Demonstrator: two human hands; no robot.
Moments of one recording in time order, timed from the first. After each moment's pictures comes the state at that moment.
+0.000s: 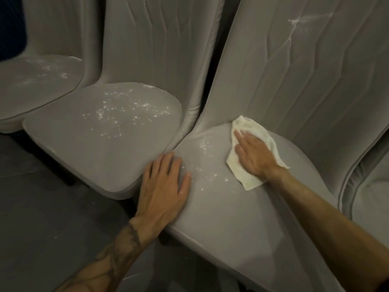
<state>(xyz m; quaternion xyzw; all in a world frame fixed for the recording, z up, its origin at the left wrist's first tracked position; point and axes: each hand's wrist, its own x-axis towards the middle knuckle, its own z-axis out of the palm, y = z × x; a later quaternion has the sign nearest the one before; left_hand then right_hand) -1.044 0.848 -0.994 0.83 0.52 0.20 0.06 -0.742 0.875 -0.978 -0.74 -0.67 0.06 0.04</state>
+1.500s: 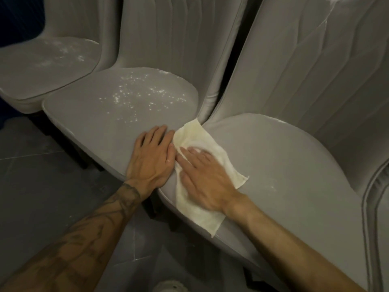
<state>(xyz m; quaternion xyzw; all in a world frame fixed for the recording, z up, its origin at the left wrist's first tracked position) -1.091 0.903 -0.988 0.83 0.55 0.12 0.02 -0.918 0.829 -0.982 -0.57 -0.81 0.10 0.05</state>
